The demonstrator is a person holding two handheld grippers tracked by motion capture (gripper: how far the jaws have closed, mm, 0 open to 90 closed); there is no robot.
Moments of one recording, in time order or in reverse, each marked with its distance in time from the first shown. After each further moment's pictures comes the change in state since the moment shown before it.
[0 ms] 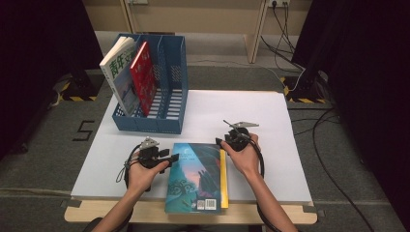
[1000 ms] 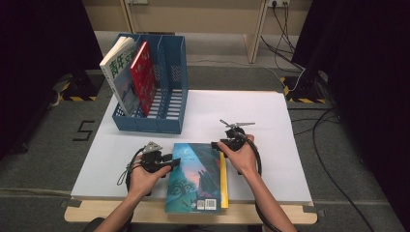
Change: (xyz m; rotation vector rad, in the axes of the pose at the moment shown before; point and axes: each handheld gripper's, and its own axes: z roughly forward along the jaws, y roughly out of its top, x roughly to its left) left arm -0.010 -0.008 -0.001 0.041 0.001 0.016; right arm 0.004 0.002 0.010 0.109 0.086 0.066
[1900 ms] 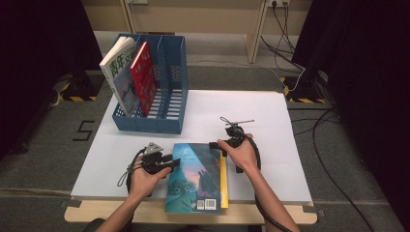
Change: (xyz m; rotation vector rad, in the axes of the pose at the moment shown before) left arm -0.004 -0.002 0.000 -0.008 0.024 0.018; right arm -0.008 0.006 0.009 0.075 0.082 0.101
